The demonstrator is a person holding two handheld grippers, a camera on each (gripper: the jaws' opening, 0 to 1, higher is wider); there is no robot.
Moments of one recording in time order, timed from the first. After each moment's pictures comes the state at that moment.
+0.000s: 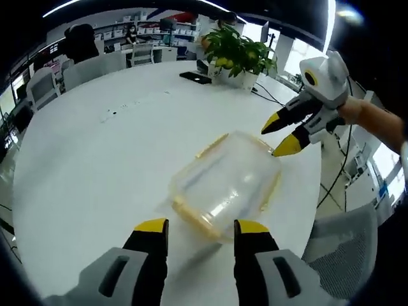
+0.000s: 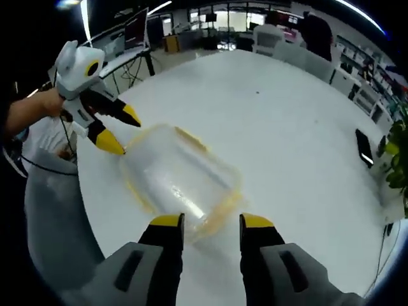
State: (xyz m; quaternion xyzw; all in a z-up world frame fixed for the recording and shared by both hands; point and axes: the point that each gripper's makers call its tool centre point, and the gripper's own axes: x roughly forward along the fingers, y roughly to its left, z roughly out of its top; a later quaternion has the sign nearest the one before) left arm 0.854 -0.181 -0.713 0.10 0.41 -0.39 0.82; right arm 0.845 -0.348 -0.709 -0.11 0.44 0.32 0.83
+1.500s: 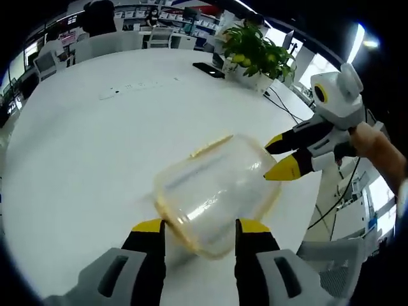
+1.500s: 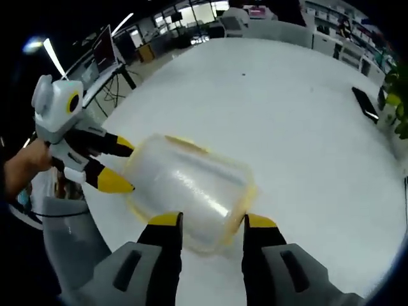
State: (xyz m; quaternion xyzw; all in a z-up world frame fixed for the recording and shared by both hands) left arm 0.851 -0.201 -0.722 0.03 0.47 -0.35 0.81; right arm 0.844 -0.330 -0.724 0.03 0.50 0.27 0.82
